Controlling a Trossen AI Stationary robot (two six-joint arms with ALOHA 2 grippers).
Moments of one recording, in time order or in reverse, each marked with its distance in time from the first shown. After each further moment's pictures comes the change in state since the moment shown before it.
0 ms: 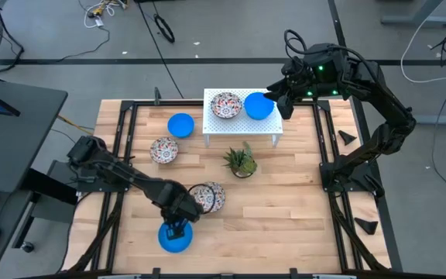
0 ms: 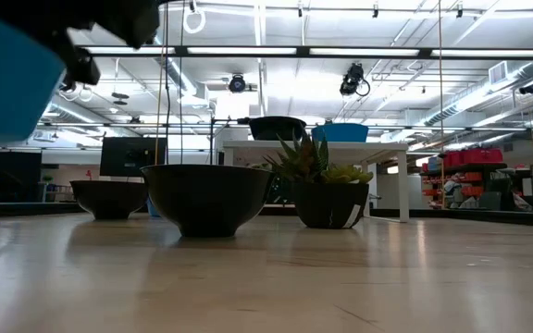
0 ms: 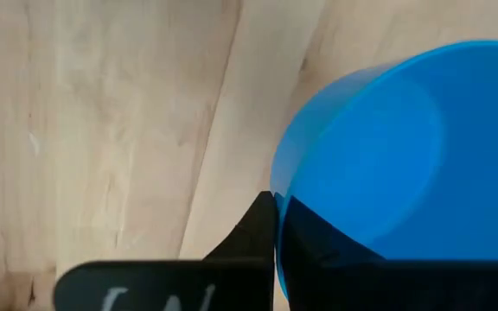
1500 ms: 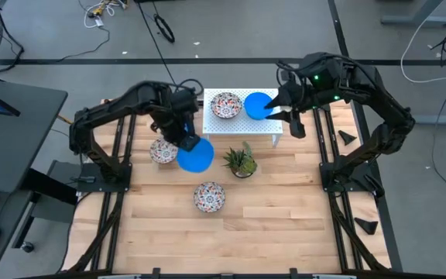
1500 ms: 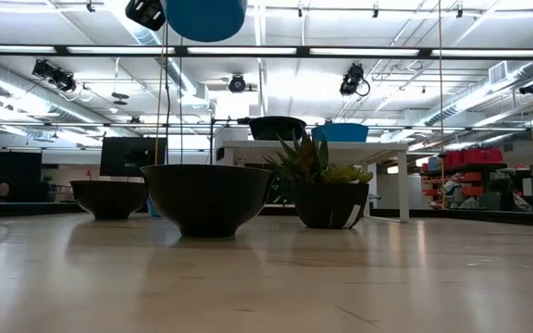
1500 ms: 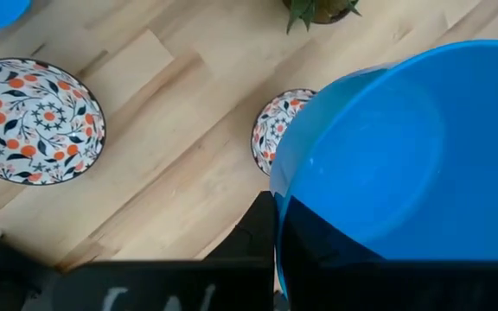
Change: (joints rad) left arm 0.691 -0.085 0.587 -0.478 0.034 0.029; right arm 0.068 0.014 0.001 -0.090 -0.184 -0.523
